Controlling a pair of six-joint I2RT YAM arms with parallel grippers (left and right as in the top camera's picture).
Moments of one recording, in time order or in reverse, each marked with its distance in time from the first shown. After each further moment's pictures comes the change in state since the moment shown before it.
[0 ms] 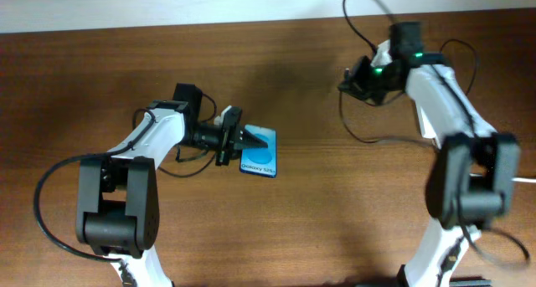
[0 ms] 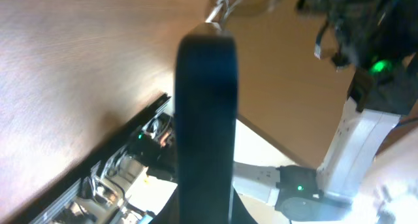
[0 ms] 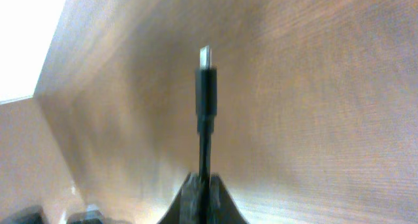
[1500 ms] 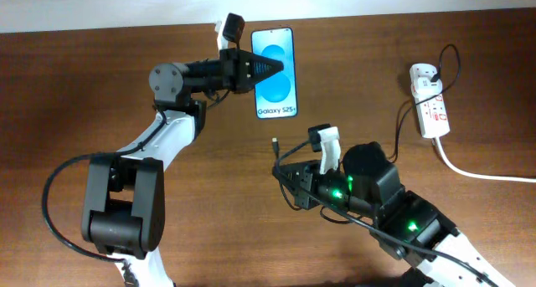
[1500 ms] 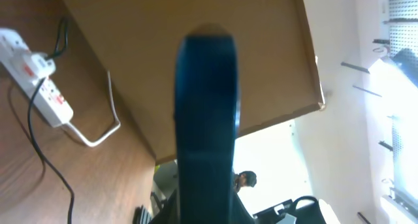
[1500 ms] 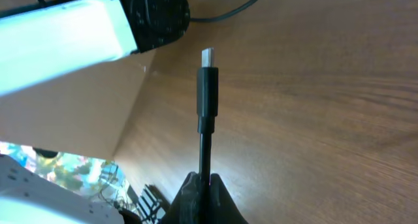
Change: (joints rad) left arm -0.060 0.004 -0.010 2.166 -0.006 -1.256; right arm 0.692 -1.003 -0.801 0.525 0.224 0.166
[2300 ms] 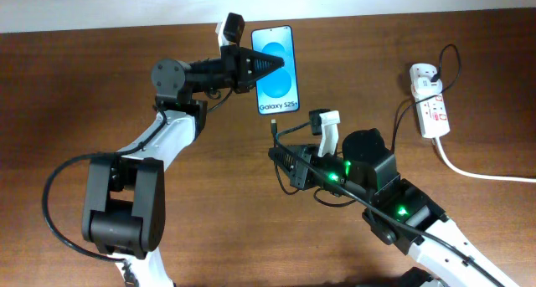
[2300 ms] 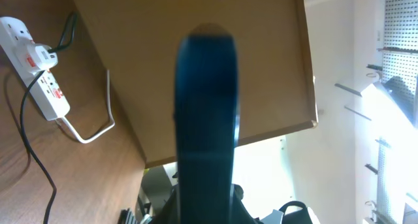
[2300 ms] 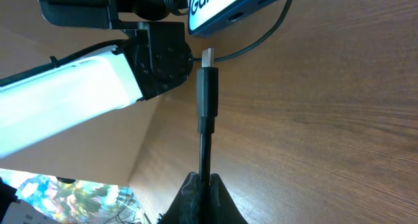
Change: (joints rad) left arm 0.000 0.000 0.000 -0.062 -0.053 -0.025; right arm -0.062 0.080 0.000 0.165 -0.026 0.079
